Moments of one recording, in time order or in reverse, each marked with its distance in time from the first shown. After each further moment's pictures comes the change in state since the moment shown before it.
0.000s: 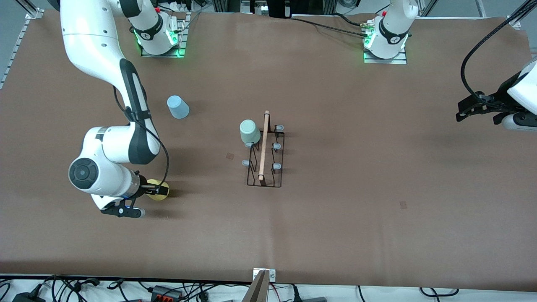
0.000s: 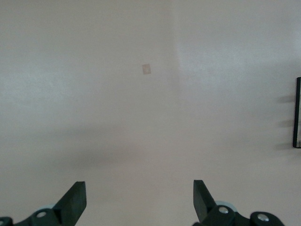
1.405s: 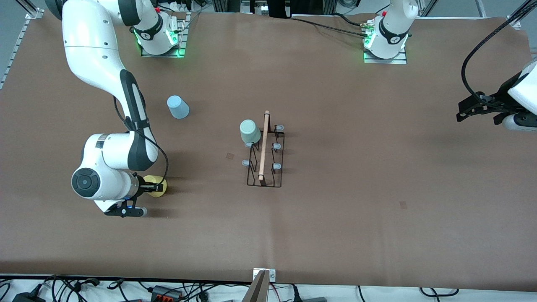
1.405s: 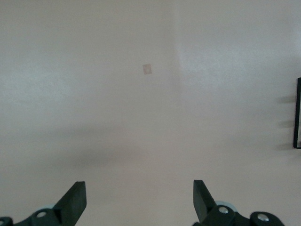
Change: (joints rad) left arm -0.001 0.002 0.004 0.001 0.000 0.000 0.000; right arm -0.033 0.038 0.009 0.079 -0.013 -0.118 -0.097
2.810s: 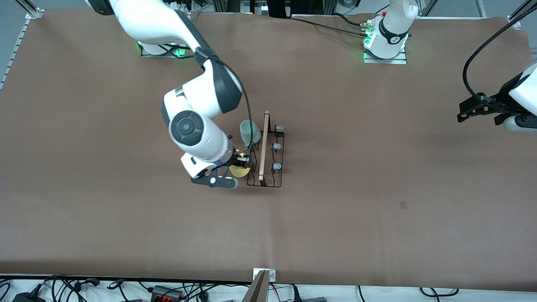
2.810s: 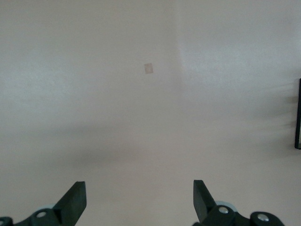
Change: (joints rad) left arm 0.000 0.005 0.007 0.000 0.000 0.000 0.000; right arm 0.283 -0.050 0.160 0.225 0.001 -0.086 0.579
